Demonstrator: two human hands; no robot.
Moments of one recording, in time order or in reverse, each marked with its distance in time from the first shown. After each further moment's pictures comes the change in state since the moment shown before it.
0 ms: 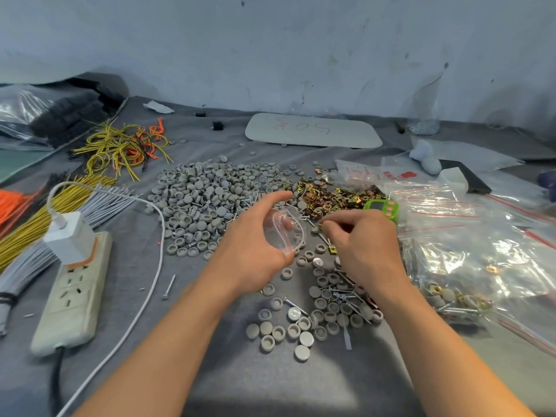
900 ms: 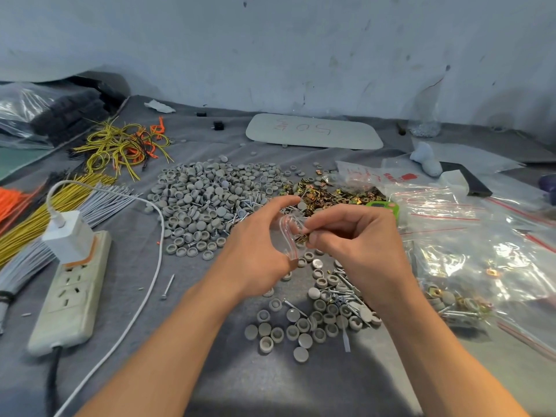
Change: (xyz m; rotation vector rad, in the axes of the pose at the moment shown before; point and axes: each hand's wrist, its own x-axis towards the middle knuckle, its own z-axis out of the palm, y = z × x) left_hand 0.001 0.007 -0.001 0.056 -0.033 0.008; right_hand -0.016 -0.025 -0.010 0.658 -0.213 -0.265
